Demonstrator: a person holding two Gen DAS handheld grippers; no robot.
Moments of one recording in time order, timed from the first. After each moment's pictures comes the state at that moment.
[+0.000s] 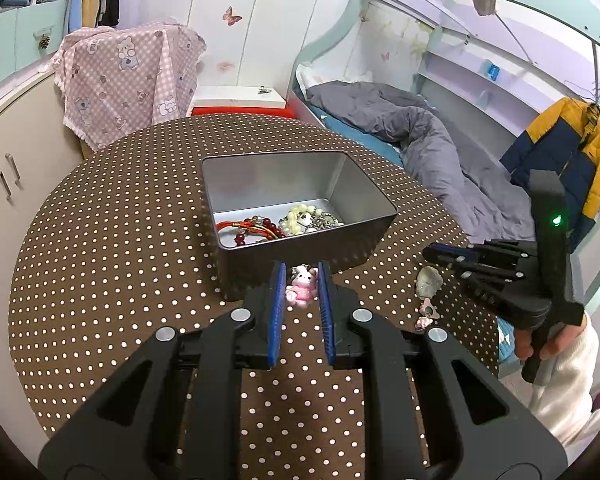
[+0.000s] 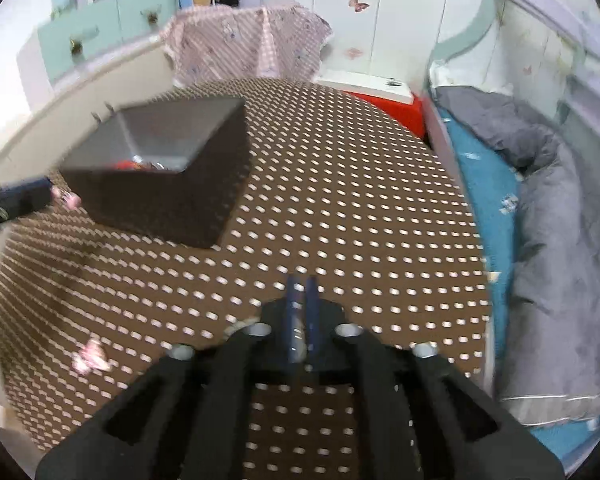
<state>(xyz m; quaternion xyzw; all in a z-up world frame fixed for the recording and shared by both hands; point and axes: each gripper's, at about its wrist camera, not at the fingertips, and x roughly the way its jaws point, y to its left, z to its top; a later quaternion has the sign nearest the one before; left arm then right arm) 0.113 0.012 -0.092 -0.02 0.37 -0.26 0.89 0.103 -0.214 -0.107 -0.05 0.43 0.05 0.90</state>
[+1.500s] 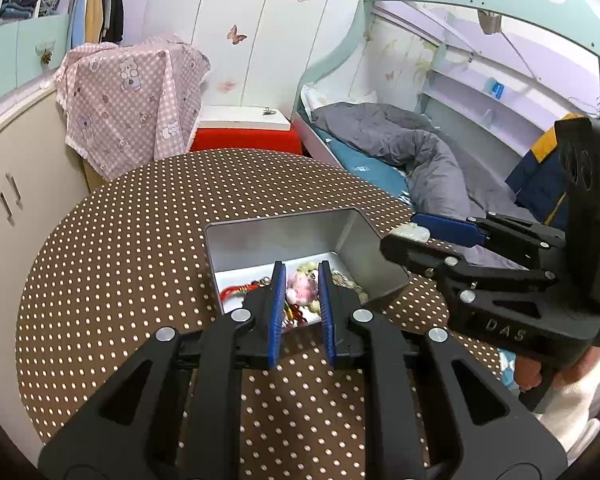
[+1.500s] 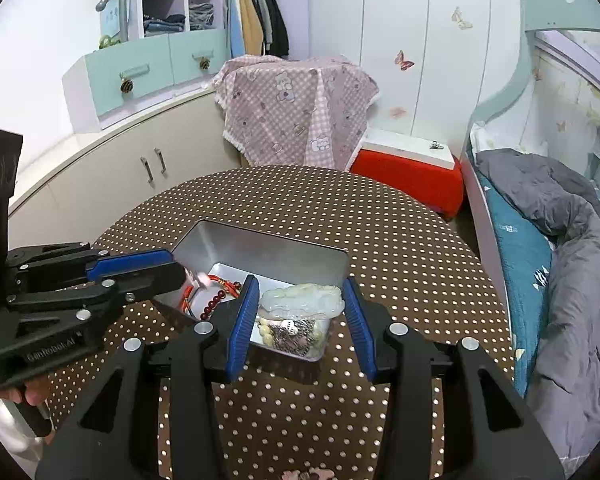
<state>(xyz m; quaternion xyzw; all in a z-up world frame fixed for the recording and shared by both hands) 0.152 0.005 -0.071 -0.02 0.34 -0.24 0.91 0.142 -0.153 -0.045 -0.05 0.35 0.15 0.93</state>
